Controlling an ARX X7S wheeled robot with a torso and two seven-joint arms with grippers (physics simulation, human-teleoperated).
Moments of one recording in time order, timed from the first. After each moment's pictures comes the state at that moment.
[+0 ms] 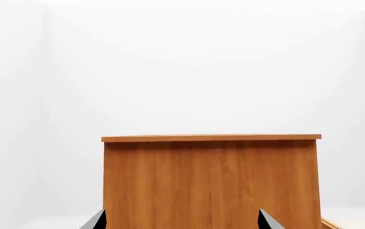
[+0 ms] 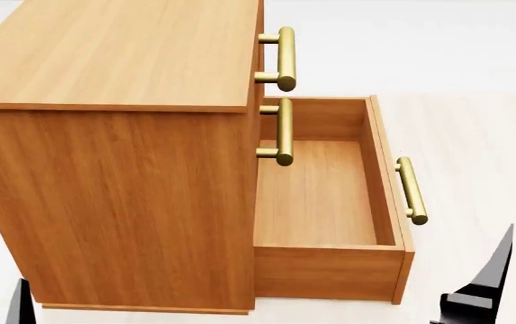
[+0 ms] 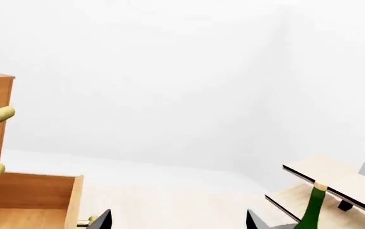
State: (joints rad) left arm 0.27 -0.34 0.20 0.79 -0.13 -0.02 -0.33; right arm -0.05 0.82 0.14 -0.98 0.71 0.69 0.83
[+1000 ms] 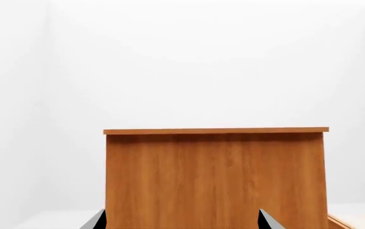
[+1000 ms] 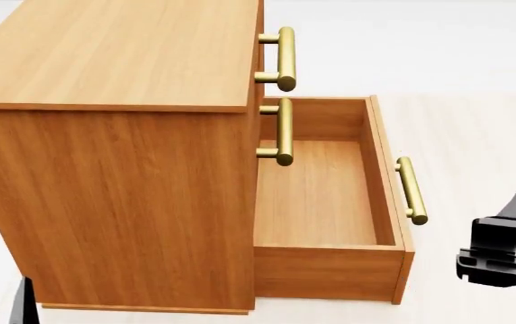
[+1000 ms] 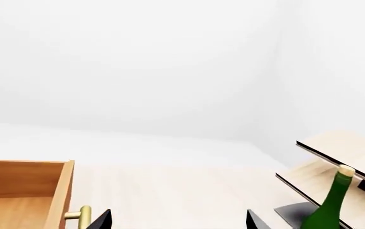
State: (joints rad) left arm 0.25 -0.36 0.21 0.76 -0.14 -0.01 -0.35; right arm 0.27 0.88 0.05 -0.64 0.87 0.73 0.73
